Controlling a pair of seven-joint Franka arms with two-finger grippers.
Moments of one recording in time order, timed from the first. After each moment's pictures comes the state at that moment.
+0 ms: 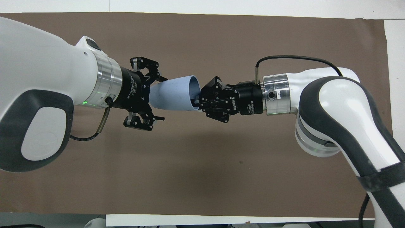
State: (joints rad) left arm -0.50 0.00 -0.05 -1.67 -0.44 1.85 -1.84; right arm 0.32 0.02 0.02 -2.00 1.45 1.92 0.27
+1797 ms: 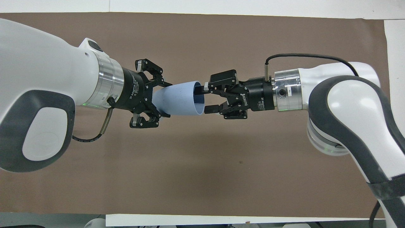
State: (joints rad) left arm -0.50 0.00 -0.05 -1.69 -0.47 1.85 -1.87; right arm 0.27 -0.01 0.01 -1.97 1.20 1.95 0.27
